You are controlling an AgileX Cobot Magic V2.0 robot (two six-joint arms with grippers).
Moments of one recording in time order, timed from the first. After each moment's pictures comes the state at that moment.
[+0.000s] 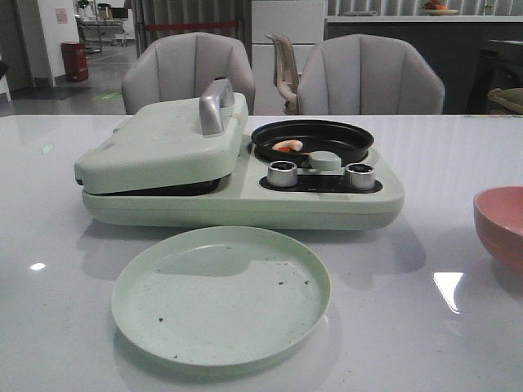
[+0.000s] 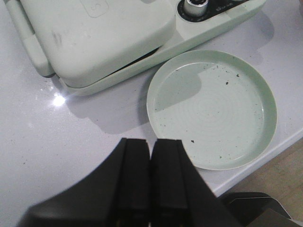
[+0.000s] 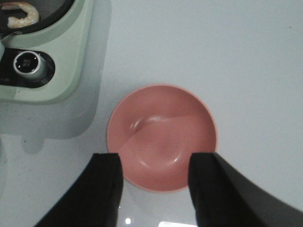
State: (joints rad) left arm -0.41 1.00 -0.82 -0.26 0.69 0.31; right arm 0.06 1.12 -0.99 -0.09 0.81 0.11
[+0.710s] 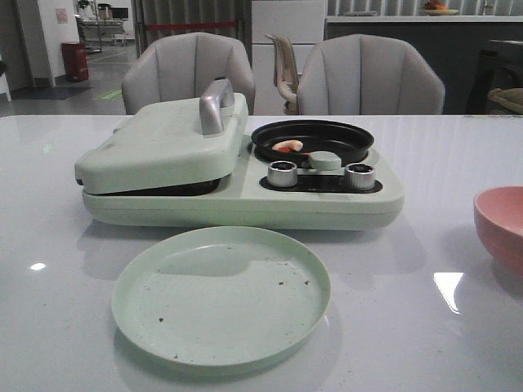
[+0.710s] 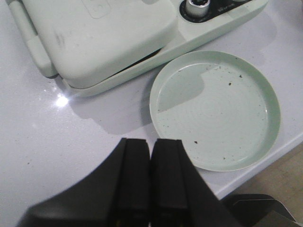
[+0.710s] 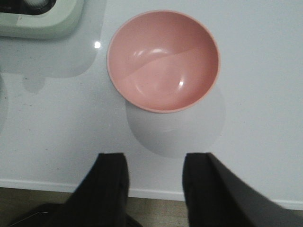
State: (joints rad) left arm -0.41 1.00 -0.82 -0.21 0.67 0.26; right arm 0.06 0.76 -0.67 -0.08 0.83 0.11
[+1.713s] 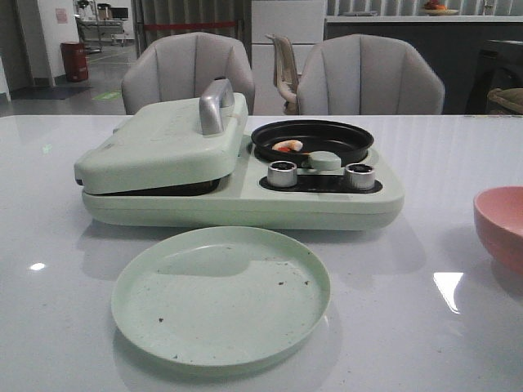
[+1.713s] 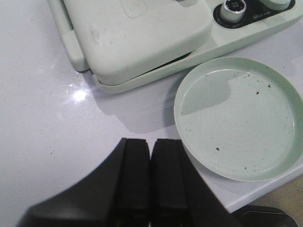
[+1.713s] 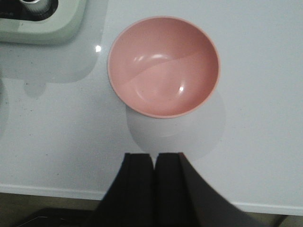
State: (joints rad) left arm -0.41 1.00 -0.82 -0.10 0.66 0.13; right arm 0.06 0.76 -0.66 -0.08 0.81 0.11
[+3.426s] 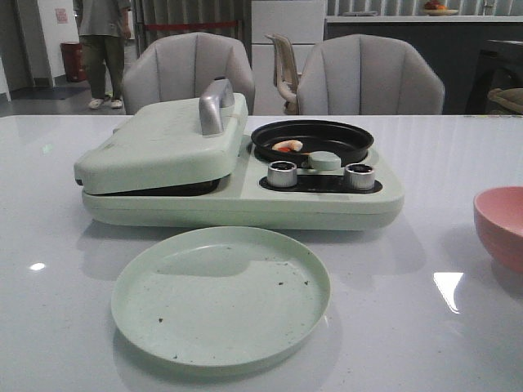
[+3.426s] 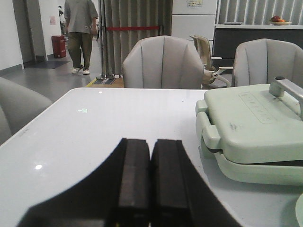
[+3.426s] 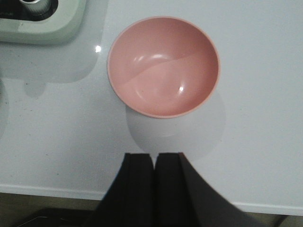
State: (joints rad) left arm -0.02 0.00 0.00 -0.16 0.05 0.13; right arm 0.06 0.76 -0.66 -0.08 0.81 0.11
